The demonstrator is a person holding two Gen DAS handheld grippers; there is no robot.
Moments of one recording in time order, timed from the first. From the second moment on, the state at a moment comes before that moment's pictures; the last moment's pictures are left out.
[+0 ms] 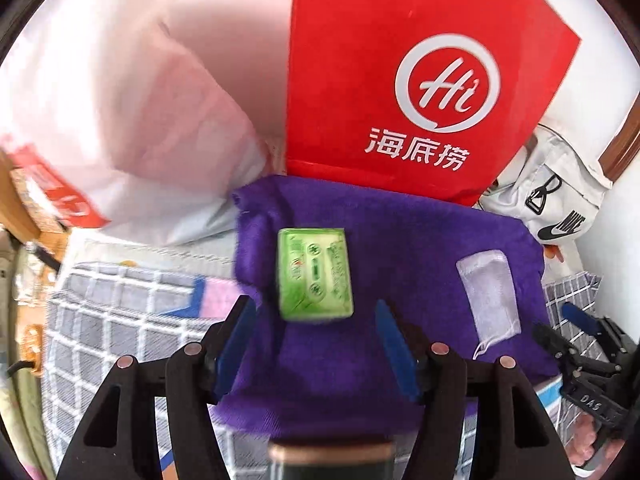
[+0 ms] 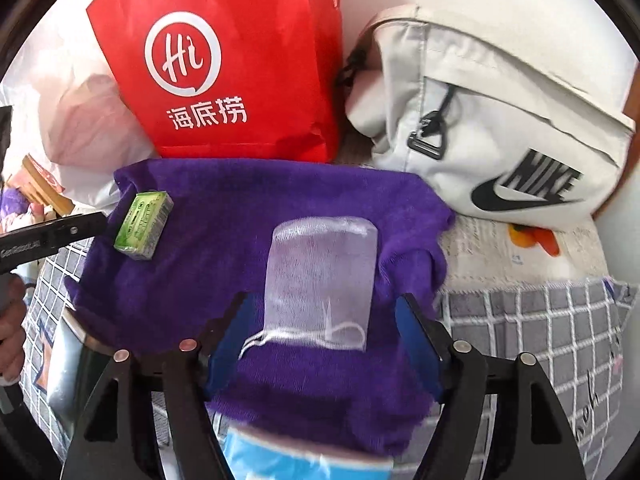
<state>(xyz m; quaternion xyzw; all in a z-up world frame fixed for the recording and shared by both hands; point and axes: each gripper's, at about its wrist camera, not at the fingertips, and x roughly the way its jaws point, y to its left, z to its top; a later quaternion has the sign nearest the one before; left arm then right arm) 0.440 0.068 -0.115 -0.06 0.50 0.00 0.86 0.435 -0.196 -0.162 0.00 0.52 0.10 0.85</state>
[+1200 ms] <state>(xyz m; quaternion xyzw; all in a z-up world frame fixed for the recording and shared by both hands) 0.167 0.019 -0.130 -0.05 0.47 -0.09 0.88 0.156 -0.196 -0.107 0.01 0.46 0.13 0.88</state>
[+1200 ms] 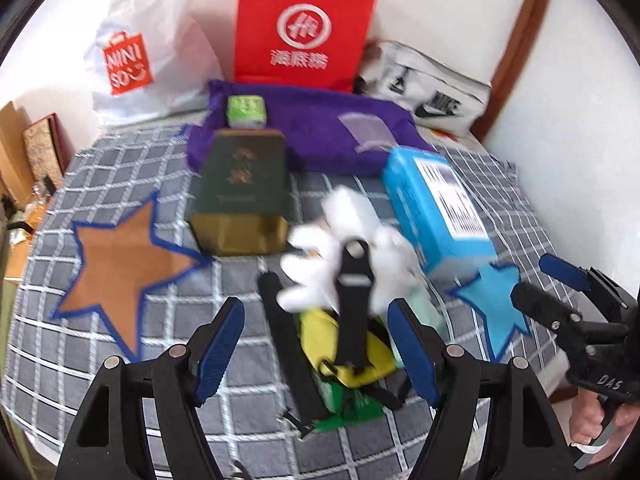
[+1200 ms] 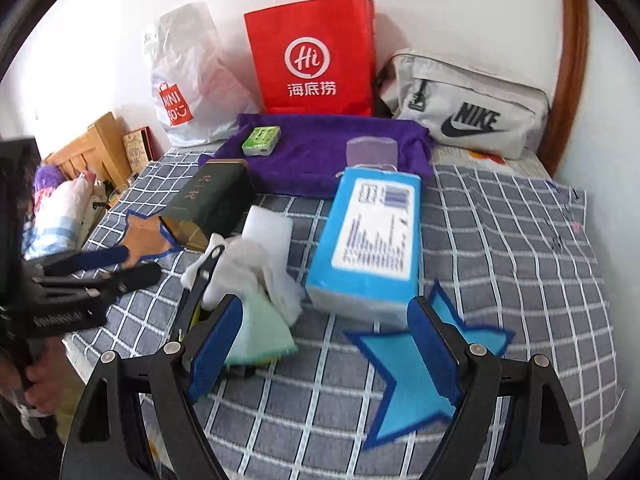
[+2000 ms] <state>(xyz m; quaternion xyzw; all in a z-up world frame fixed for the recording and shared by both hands) 0.170 -0.001 -0.156 -0.04 0.48 -0.13 0.86 0.132 -0.209 -0.134 0.04 0.47 0.11 0.87</state>
